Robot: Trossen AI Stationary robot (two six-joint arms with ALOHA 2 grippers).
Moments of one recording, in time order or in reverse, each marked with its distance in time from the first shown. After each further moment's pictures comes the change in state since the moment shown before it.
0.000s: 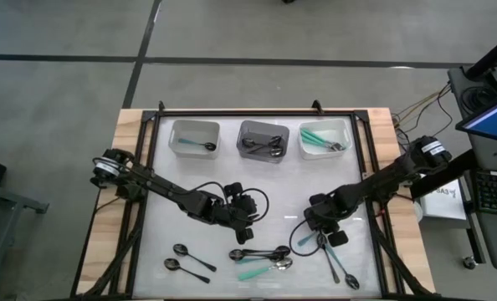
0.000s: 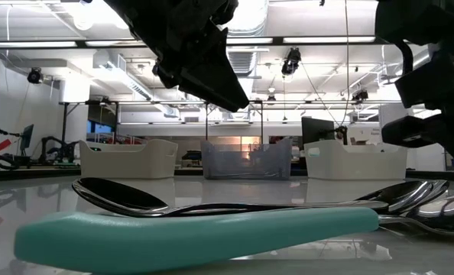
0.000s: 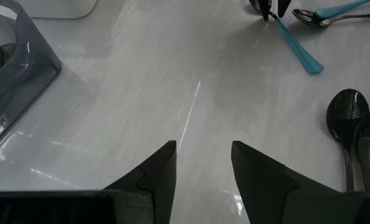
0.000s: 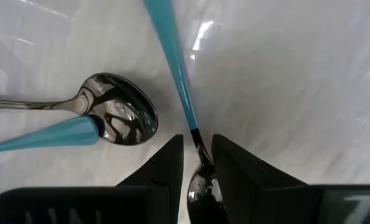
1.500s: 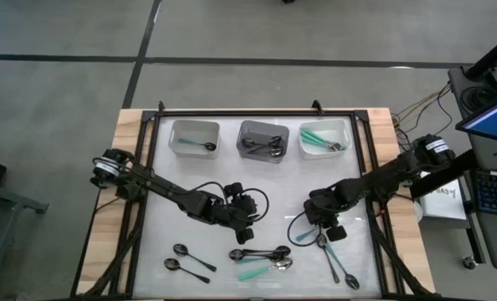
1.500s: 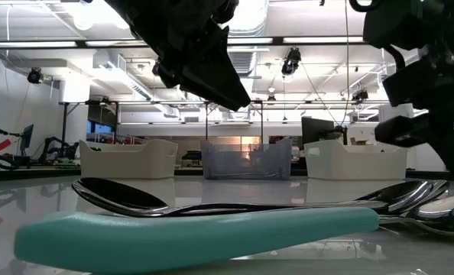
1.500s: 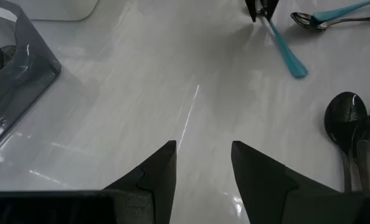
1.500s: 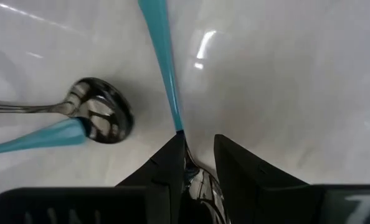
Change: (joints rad) left arm 0.000 0.000 0.000 0.010 -0.001 0.001; right arm -0.062 -0.036 -0.028 0.006 -0.025 -0.033
